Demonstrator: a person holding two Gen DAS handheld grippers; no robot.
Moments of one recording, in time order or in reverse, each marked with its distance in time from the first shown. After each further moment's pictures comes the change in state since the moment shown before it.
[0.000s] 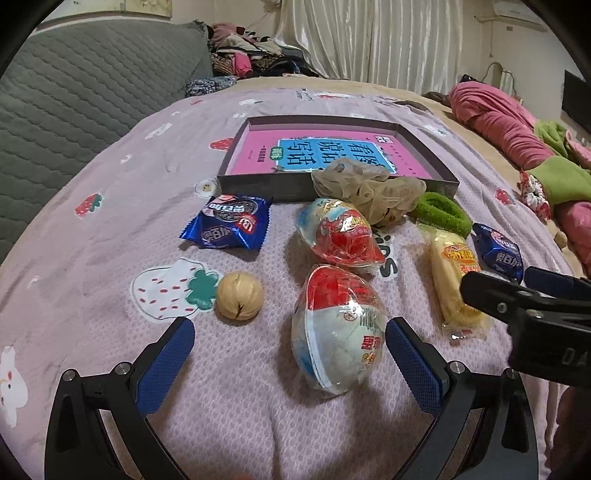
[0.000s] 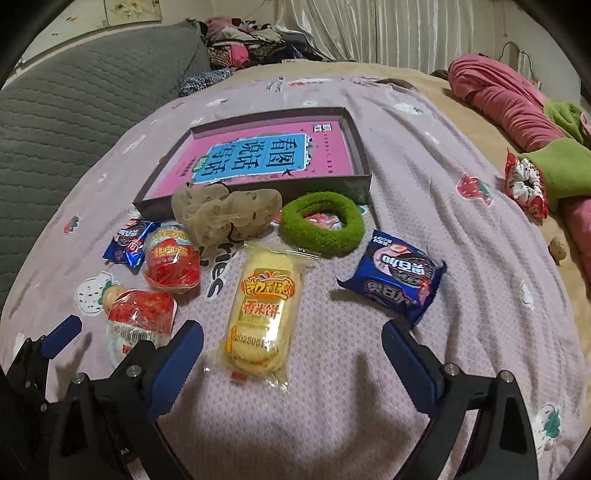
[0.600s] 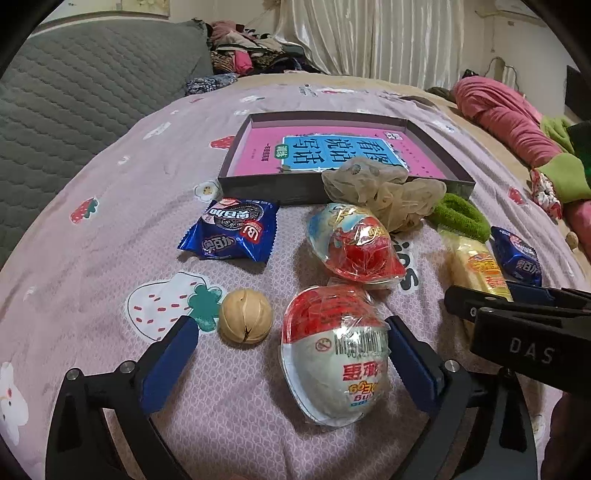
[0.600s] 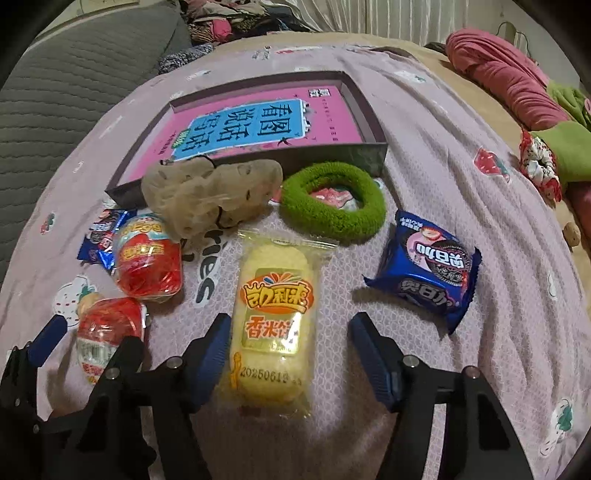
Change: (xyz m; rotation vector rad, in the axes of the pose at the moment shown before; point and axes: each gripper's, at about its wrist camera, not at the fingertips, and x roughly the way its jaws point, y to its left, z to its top) left arm 0.020 0.003 0.011 0.014 0.017 0.020; right arm 0.041 0.009 0.012 0.039 0.115 -0.049
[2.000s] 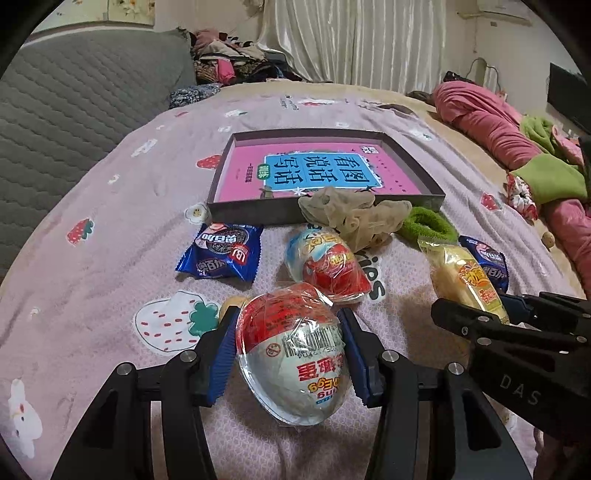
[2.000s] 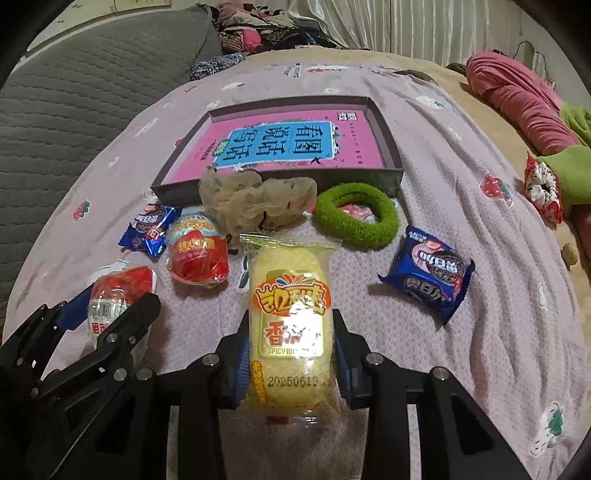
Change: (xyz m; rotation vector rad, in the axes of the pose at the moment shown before) left arm -0.033 -0.001 0.012 0.034 -0.023 -0.065; right arm -0.040 0.012 -0.011 -0.075 -0.061 0.071
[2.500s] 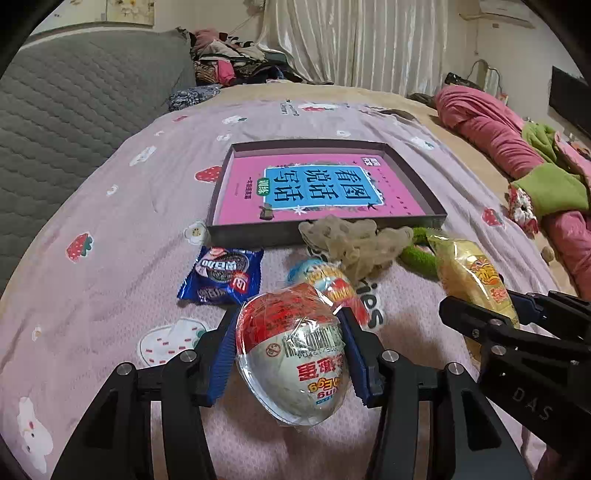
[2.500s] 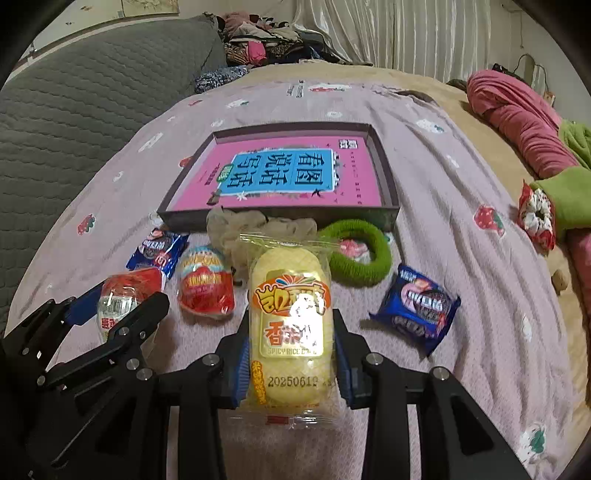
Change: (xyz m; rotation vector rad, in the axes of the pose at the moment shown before) left arm 0.001 0.004 0.030 -0.010 0.005 -0.004; right arm -0.016 0.003 0.023 -0.025 -0.051 -0.009
